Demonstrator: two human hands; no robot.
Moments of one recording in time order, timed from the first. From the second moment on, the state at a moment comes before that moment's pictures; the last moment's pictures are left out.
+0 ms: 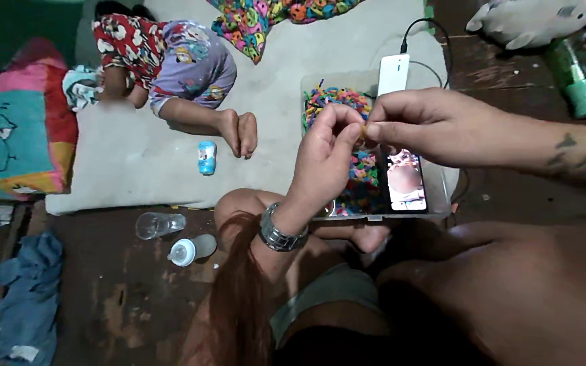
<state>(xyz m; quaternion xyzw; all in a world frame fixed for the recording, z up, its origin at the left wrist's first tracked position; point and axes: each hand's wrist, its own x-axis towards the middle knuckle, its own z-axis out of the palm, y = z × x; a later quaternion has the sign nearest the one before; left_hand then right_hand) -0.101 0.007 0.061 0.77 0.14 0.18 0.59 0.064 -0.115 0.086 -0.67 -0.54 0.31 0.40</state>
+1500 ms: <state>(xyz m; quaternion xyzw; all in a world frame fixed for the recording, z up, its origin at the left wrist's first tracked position) -0.088 0.005 0.022 0.71 0.12 0.15 0.68 0.067 -0.119 0.051 -0.69 -0.59 0.14 0.39</state>
